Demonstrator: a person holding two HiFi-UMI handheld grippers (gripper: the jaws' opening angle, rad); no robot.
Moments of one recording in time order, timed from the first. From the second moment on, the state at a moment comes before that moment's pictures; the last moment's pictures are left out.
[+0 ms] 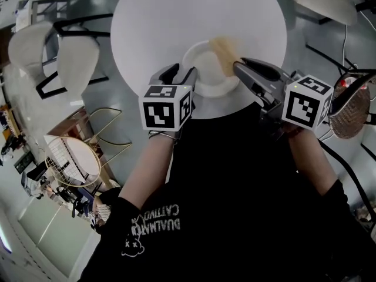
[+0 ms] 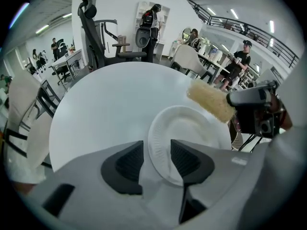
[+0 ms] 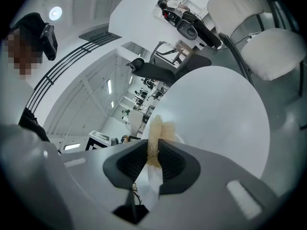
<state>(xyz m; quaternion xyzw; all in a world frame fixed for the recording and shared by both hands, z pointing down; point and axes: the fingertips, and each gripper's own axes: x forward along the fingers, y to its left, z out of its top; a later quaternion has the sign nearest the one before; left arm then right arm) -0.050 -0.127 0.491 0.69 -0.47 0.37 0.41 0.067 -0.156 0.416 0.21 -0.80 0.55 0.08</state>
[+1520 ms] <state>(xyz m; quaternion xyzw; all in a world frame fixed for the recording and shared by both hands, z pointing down) -0.087 -0.127 0.472 0.69 -0.49 0.28 0.45 -0.030 -0.139 0.409 0.21 -0.81 0.53 0.14</state>
